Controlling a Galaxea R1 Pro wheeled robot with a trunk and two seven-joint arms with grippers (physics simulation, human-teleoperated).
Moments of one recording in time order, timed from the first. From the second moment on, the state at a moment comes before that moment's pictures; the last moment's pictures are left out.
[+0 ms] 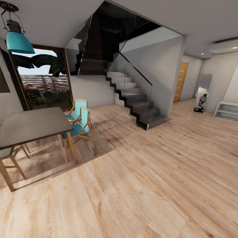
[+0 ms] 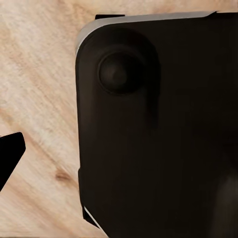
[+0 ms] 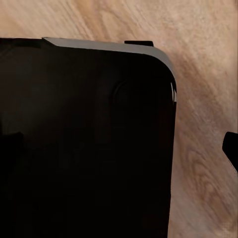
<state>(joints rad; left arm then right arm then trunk) 0.00 0.01 0.00 -0.02 0.00 -0.08 -0.01 -0.01 0.00 0.01 0.00 0.01 -0.17 0.01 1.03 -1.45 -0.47</state>
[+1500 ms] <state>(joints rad) 0.00 0.02 0.00 -0.02 0.00 -0.08 -0.01 -0.01 0.00 0.01 0.00 0.01 -0.18 0.01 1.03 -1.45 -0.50</state>
